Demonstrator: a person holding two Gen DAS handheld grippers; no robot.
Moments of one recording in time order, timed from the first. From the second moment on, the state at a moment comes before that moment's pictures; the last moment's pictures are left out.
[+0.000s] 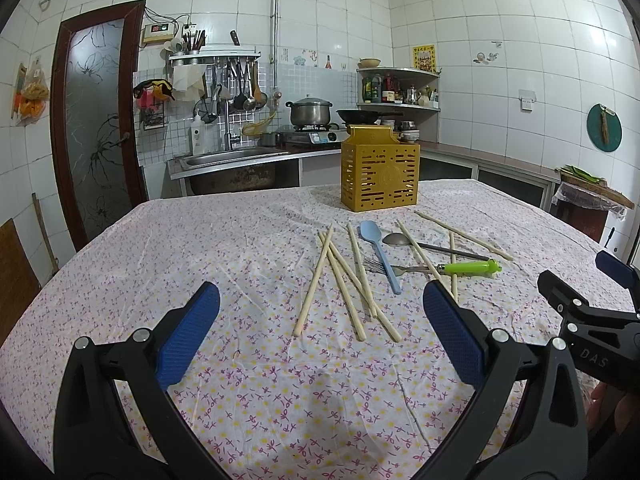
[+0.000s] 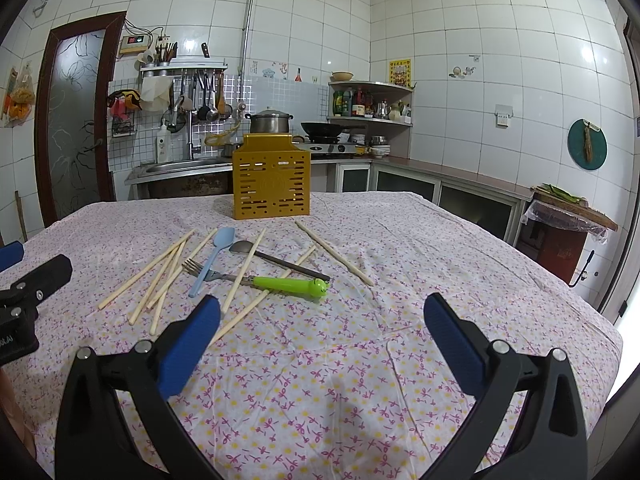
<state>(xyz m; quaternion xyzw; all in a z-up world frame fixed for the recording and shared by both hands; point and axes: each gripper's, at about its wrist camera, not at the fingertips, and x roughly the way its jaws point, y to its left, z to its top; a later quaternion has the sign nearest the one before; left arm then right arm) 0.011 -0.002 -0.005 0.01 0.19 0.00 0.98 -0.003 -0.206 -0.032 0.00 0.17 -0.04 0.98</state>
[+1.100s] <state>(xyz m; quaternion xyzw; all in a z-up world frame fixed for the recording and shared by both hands) 0.184 0.018 -0.023 0.02 0.38 0.00 0.93 0.204 -0.234 -0.031 -0.04 0.33 -0.02 0.94</state>
